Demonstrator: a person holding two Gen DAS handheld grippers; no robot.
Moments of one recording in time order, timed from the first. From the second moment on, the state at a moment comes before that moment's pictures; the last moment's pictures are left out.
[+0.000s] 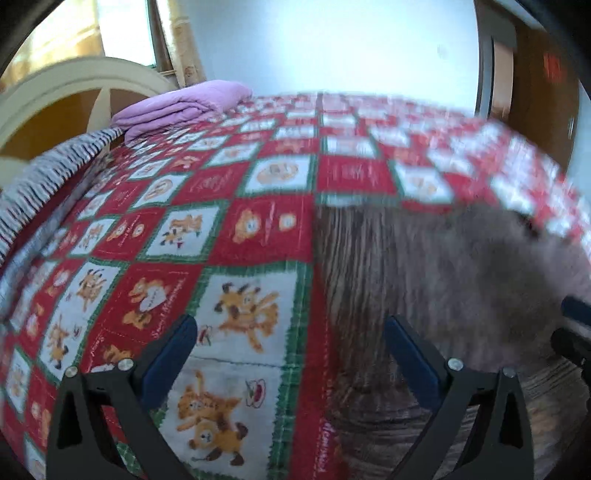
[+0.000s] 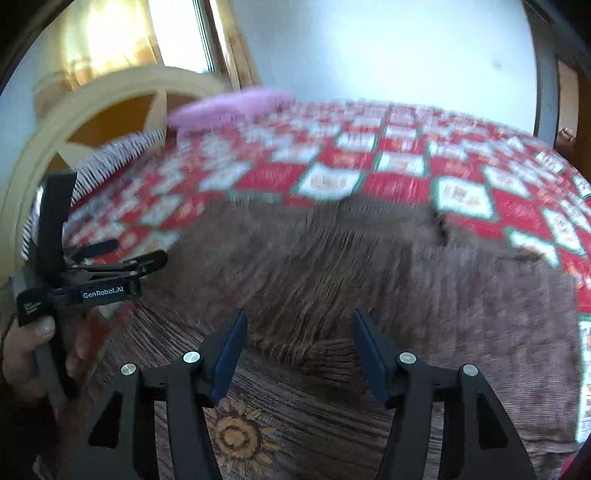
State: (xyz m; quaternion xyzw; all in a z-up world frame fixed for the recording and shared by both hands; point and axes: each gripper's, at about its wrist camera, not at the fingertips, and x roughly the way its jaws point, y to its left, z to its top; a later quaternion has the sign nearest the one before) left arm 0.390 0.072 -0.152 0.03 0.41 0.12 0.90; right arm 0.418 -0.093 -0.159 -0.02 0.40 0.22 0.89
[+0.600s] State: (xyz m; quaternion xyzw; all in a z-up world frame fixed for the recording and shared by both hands) left arm 0.376 0.091 -0.165 -0.01 0.42 0.13 0.90; right arm 0.385 -0.262 -0.166 0.02 0.43 0.03 0.90
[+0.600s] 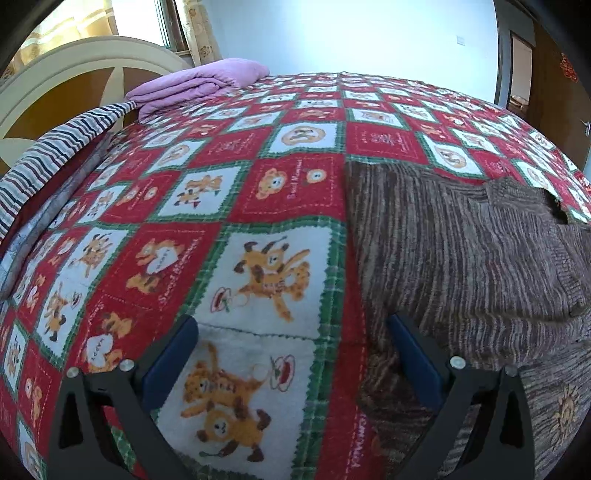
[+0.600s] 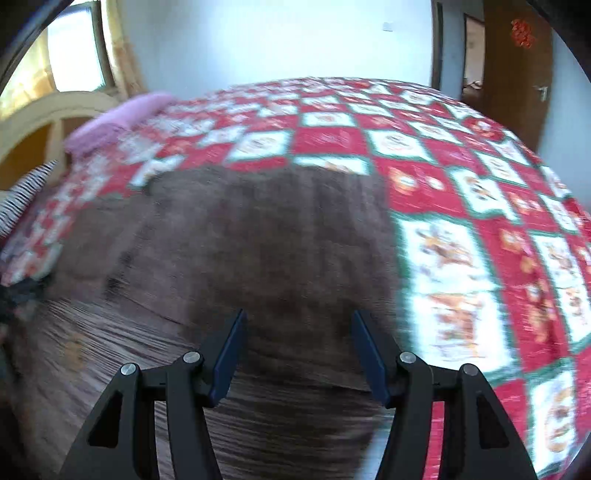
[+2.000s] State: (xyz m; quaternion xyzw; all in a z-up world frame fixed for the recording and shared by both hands) left arm 0.221 0.072 -0.157 -0.01 0.42 0.05 0.90; right arm 0.262 -0.277 -0.170 0.06 0.43 0.04 0.90
